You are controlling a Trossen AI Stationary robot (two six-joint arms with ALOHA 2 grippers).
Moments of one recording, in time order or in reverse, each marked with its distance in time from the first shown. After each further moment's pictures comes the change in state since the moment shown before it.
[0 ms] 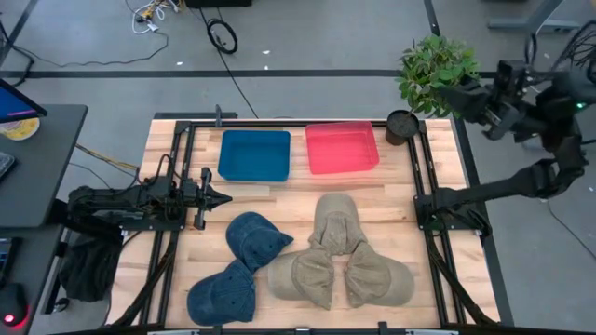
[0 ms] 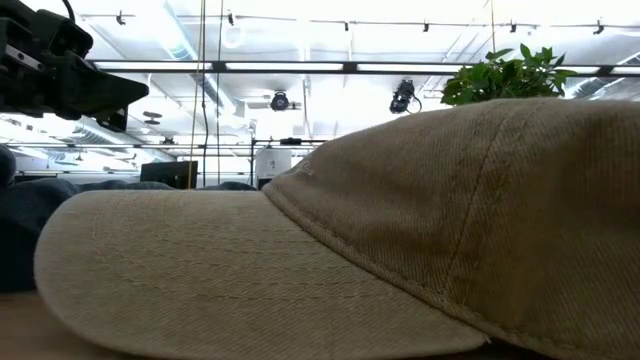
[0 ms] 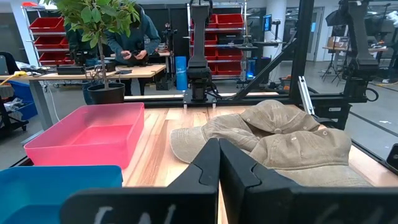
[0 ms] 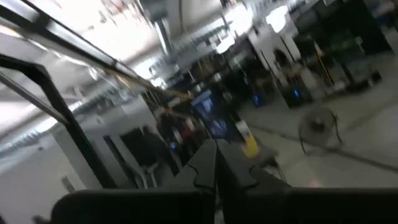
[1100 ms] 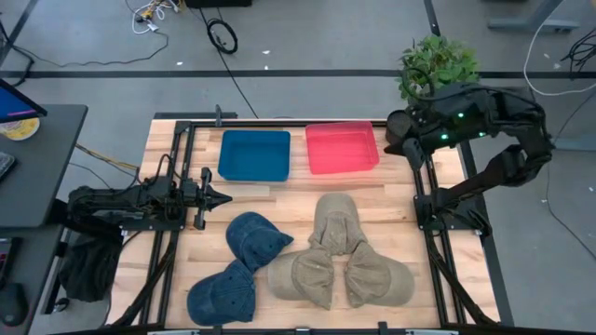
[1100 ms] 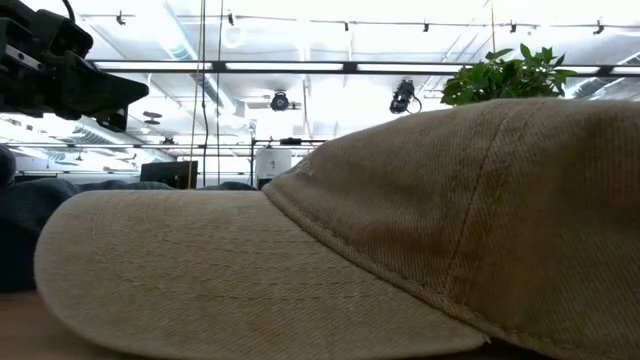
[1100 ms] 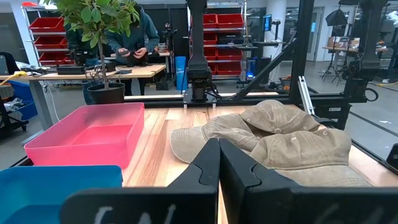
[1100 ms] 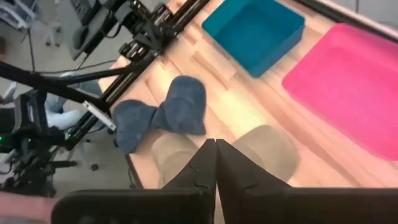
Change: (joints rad) left arm 0.000 0.000 0.000 0.000 0.000 0.000; right arm 0.058 0.391 0.384 -0.940 -0.056 0.211
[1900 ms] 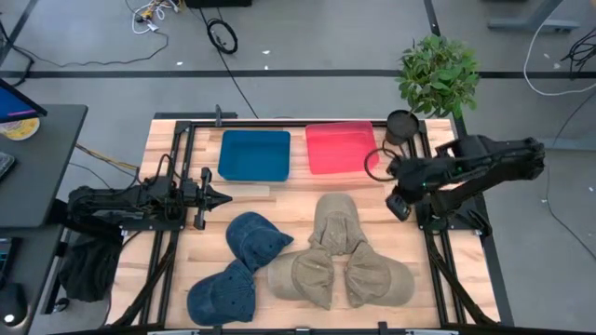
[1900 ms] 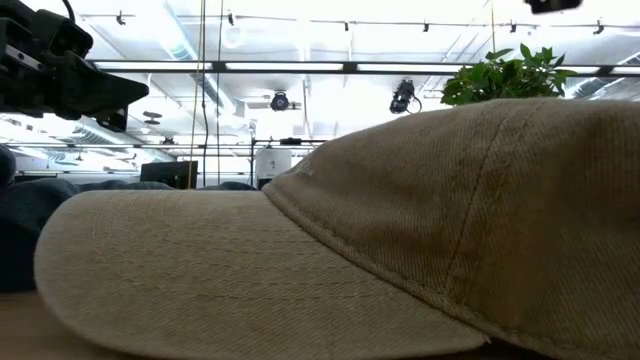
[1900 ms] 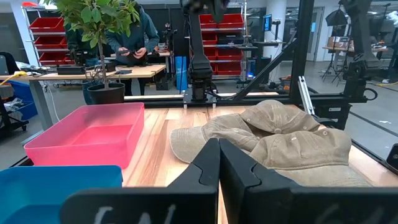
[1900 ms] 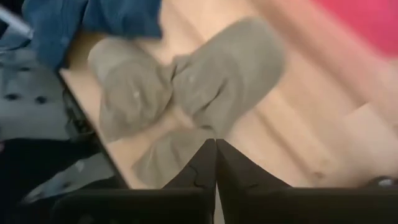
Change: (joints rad) left arm 0.000 0.000 0.000 0.000 0.000 0.000; right arm 0.301 -0.207 -0.696 0.147 0.002 0.225
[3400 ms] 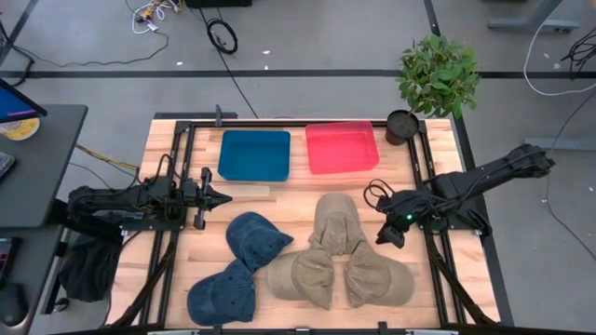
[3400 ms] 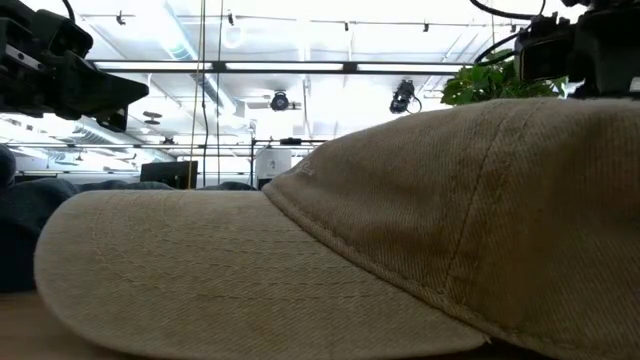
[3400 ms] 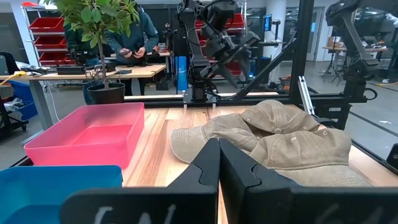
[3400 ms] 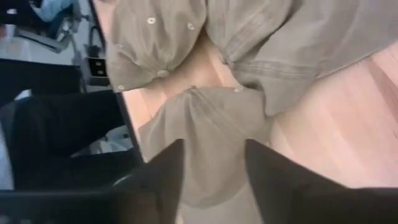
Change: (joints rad) left arm 0.000 0.000 0.000 0.000 0.000 0.000; right arm 0.056 -0.259 -0.850 0.789 -0.253 0.008
